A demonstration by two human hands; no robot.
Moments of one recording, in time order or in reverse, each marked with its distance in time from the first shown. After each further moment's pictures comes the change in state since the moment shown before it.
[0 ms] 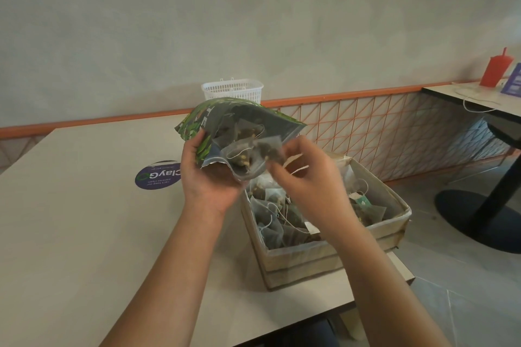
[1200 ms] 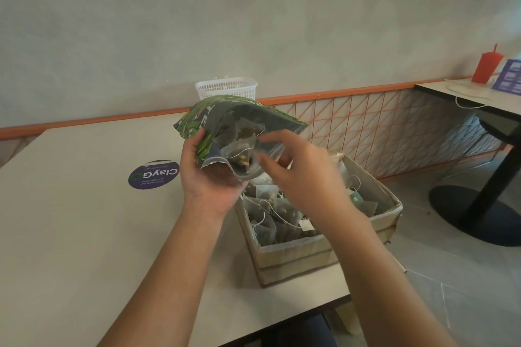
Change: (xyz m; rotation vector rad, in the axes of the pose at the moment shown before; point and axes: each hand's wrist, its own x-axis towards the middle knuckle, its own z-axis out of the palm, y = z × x) left_hand 0.000 -0.010 0.001 0.009 -0.005 -0.026; right_hand 0.006 -0.016 -0.009 -0.418 -0.110 -0.018
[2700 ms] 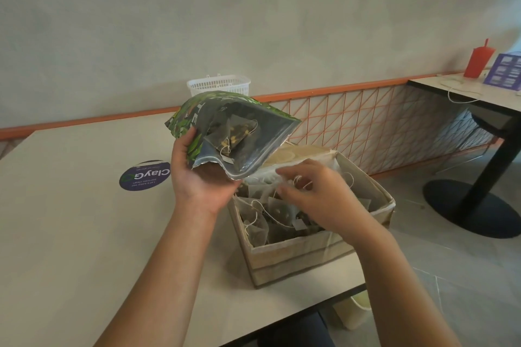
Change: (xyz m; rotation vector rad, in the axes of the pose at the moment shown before) left_hand 0.001 -0.004 0.004 -0.049 -0.048 -0.036; right_hand -0.017 0.058 -0.001 0.111 -0.181 0.108
